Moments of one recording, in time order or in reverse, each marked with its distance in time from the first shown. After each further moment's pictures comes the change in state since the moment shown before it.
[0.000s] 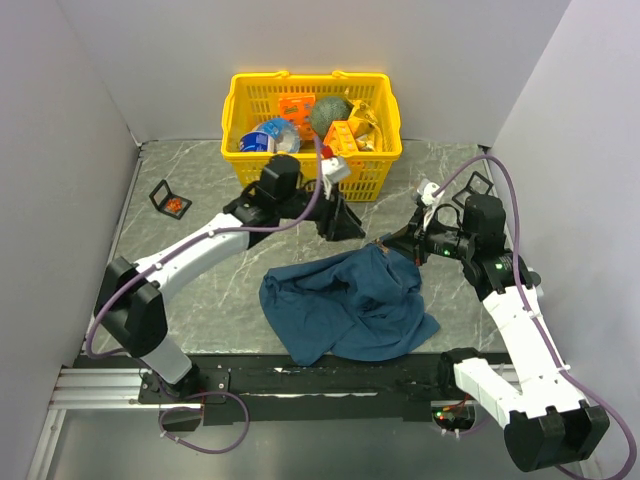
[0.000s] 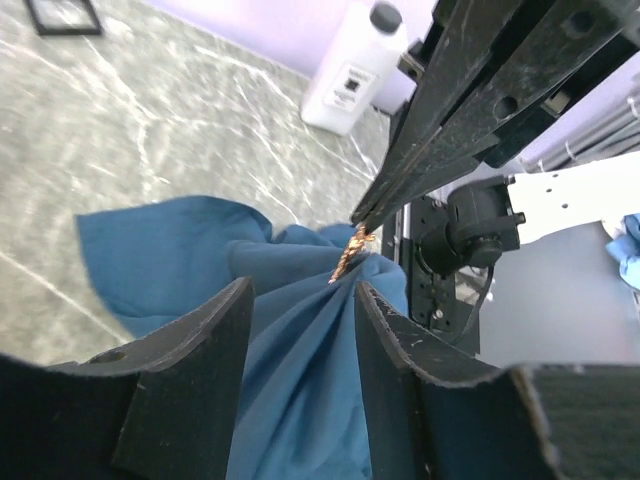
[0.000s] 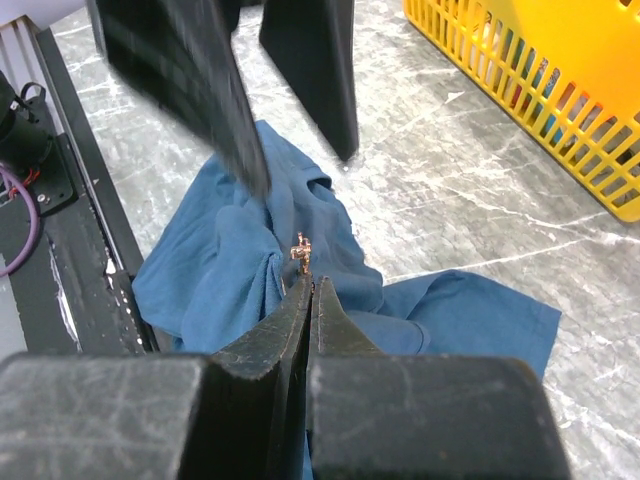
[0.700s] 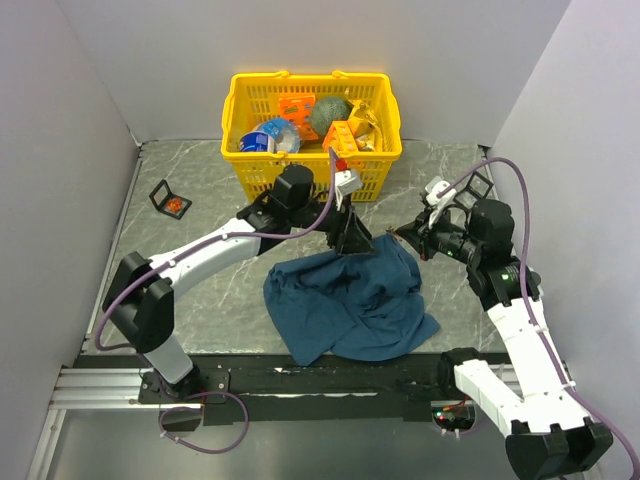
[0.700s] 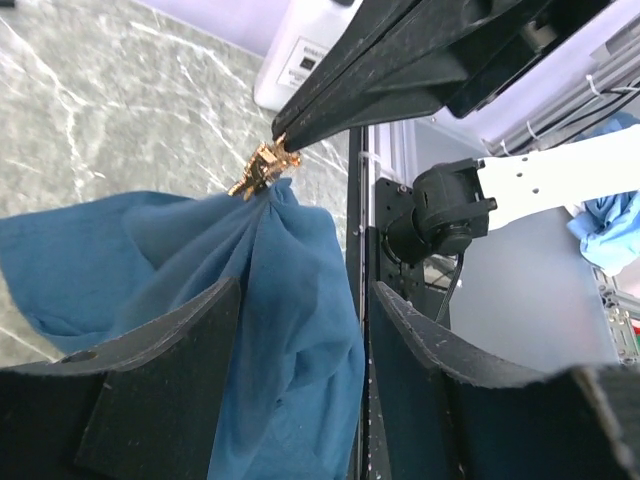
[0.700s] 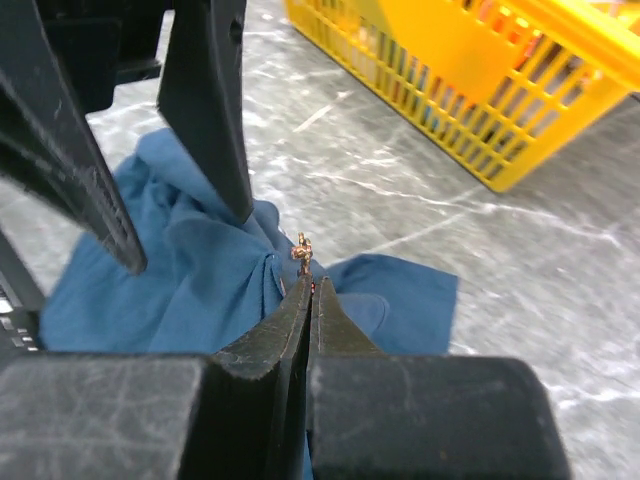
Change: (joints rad) left arm -0.037 0.028 -0.036 0.076 0.050 -0.047; right arm 0.006 -0.069 -0.001 0.022 0.234 -0.014
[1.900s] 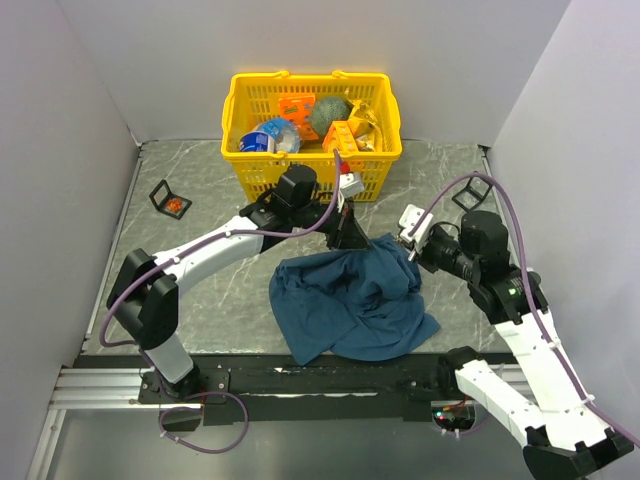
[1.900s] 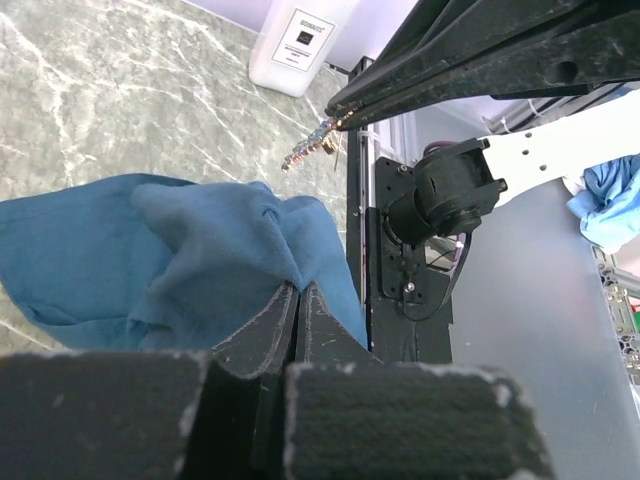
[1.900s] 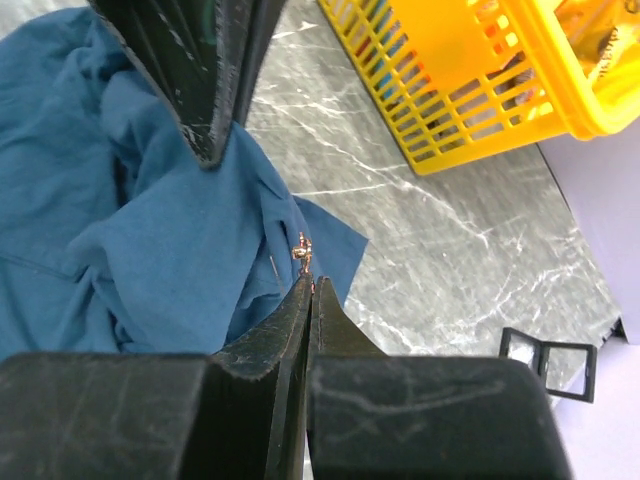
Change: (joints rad) left arm -0.001 0.035 0.024 -0.062 0.033 0.050; right arm 0.180 -0.061 0.062 -0.223 0.240 -0.422
